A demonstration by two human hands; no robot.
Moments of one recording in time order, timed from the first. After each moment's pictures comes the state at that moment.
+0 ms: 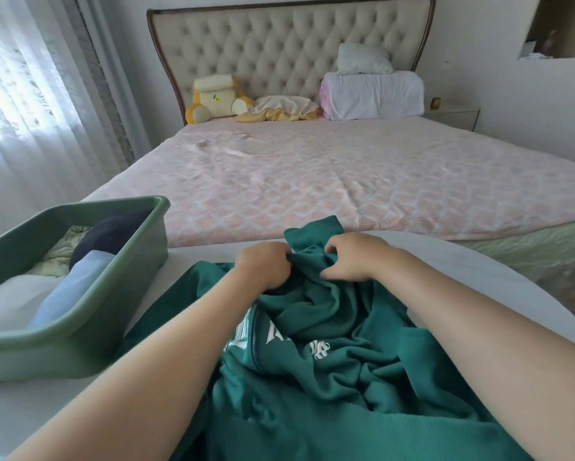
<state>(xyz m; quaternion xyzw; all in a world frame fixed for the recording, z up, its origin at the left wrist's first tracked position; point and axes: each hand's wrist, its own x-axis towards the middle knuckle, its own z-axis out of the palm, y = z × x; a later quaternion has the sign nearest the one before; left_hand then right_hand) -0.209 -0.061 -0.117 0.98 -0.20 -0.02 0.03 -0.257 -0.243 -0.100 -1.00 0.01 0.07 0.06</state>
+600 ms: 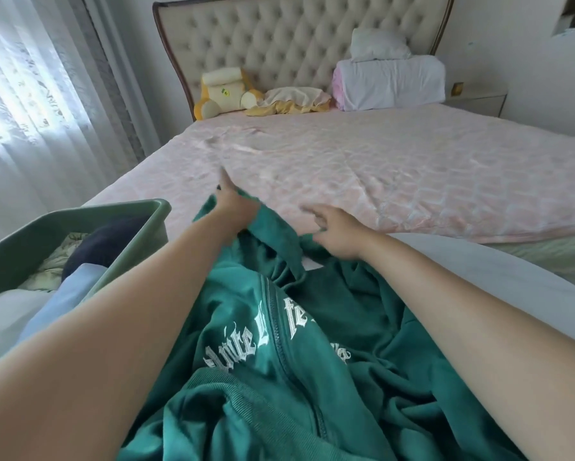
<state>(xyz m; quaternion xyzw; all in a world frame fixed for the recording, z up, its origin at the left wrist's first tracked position) -0.104 -0.025 -0.070 0.88 0.03 0.03 0.48 -0.169 -0.225 -0.115 -0.89 -0.08 0.02 0.46</state>
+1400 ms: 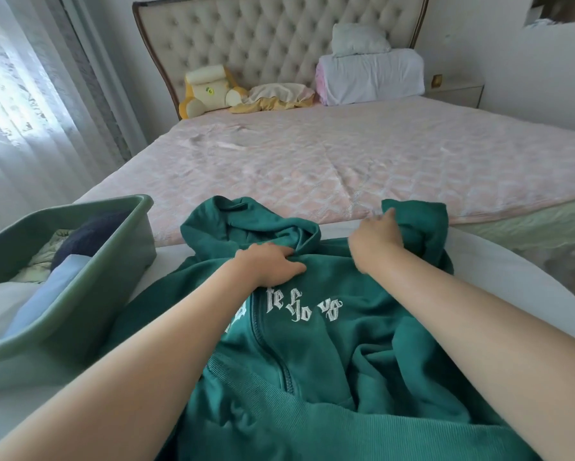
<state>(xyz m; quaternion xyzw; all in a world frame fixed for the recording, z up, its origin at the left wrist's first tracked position) -0.204 -0.084 -0.123 0.98 -0.18 -0.12 0.01 -0.238 -0.274 -0.126 -0.95 0.09 0.10 -0.29</state>
